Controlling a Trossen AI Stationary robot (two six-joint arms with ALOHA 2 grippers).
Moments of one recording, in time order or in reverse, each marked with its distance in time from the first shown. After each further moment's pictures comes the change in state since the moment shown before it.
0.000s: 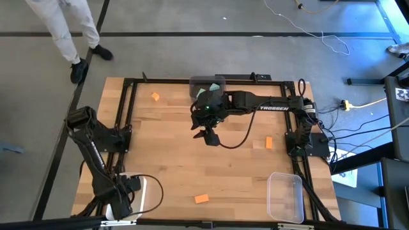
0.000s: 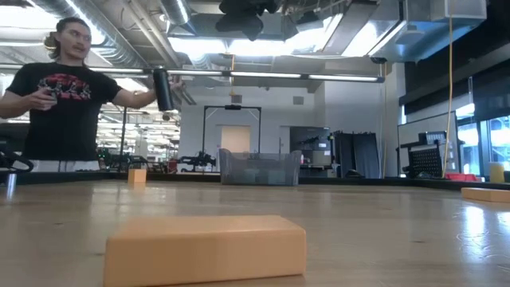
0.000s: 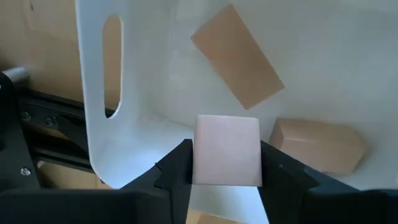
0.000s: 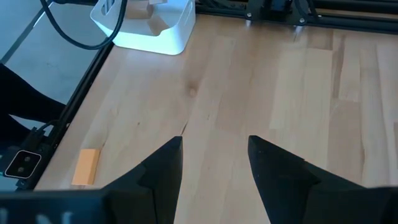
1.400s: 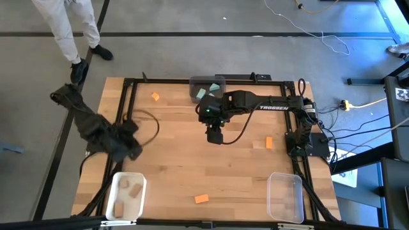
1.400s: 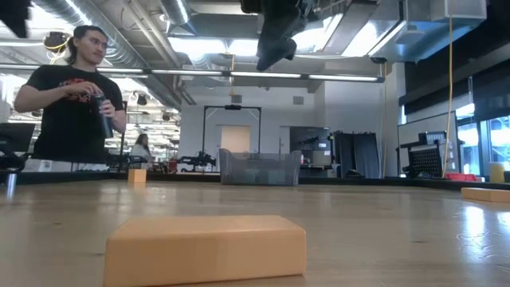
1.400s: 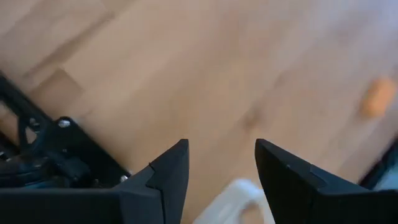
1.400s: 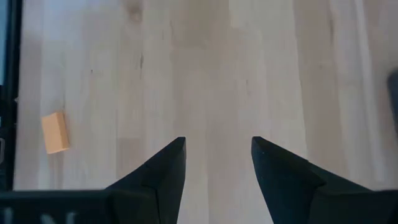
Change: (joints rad) left arm 0.382 -0.620 0.000 -0.299 -0.510 -0.160; right arm -0.005 0.001 0.000 -0.283 0.203 0.204
